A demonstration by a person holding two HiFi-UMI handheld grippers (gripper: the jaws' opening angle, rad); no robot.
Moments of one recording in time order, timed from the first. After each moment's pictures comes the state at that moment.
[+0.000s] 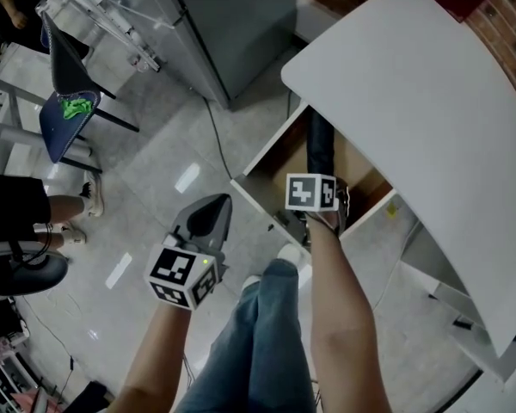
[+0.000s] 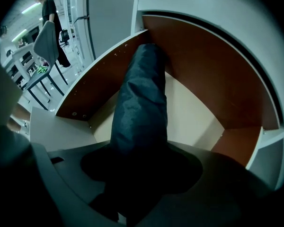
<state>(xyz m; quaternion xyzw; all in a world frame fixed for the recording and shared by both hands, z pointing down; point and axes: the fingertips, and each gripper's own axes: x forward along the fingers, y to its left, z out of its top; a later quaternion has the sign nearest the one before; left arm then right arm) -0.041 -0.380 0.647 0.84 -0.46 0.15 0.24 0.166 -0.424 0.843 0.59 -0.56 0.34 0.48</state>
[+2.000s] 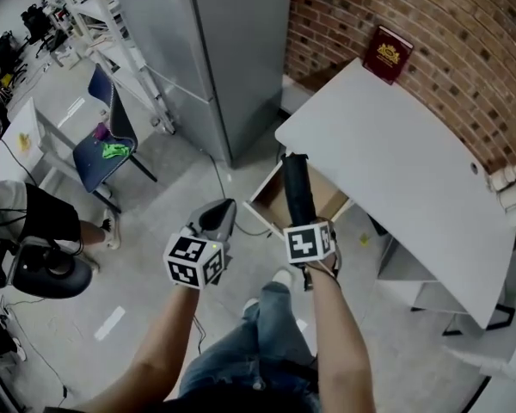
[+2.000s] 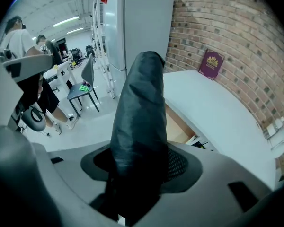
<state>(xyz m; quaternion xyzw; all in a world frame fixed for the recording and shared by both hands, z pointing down) -0.067 -0.310 0.437 0.87 -0.45 0.09 0.17 0.105 -0.287 0.568 0.54 -0.67 0.28 0.43</state>
